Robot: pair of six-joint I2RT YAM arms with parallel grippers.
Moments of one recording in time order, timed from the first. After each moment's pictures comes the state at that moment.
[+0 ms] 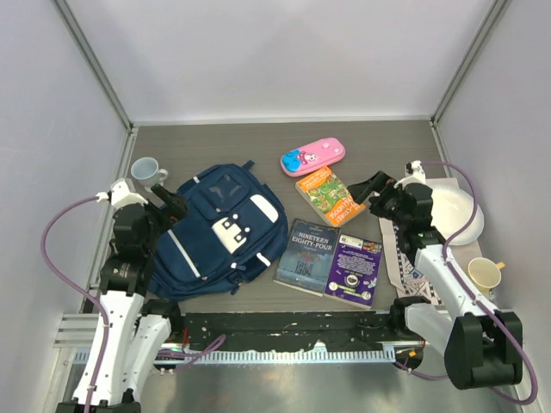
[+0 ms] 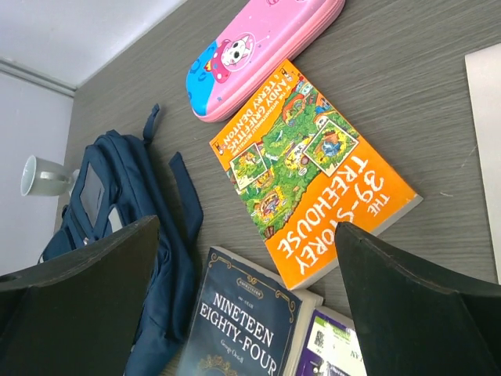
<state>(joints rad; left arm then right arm) -0.07 0.59 0.68 -0.42 -0.15 -0.57 0.07 1.02 0.54 0.14 -0.24 0.65</state>
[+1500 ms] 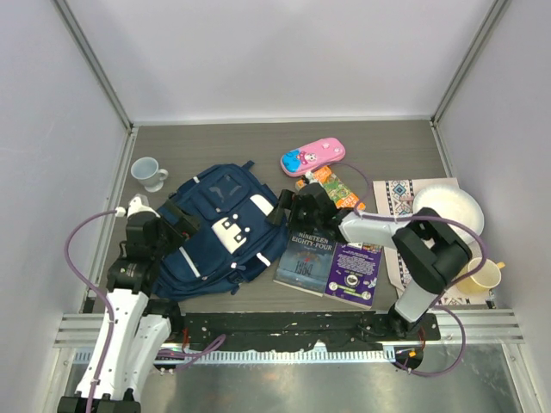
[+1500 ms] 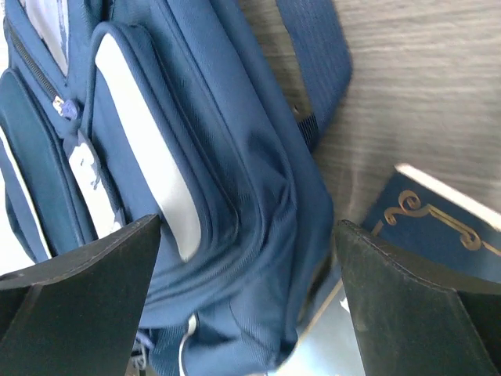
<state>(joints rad) -0.07 0.59 0.58 -0.58 0.00 -0.76 0.71 1.65 0.83 0.16 -0.08 0.89</state>
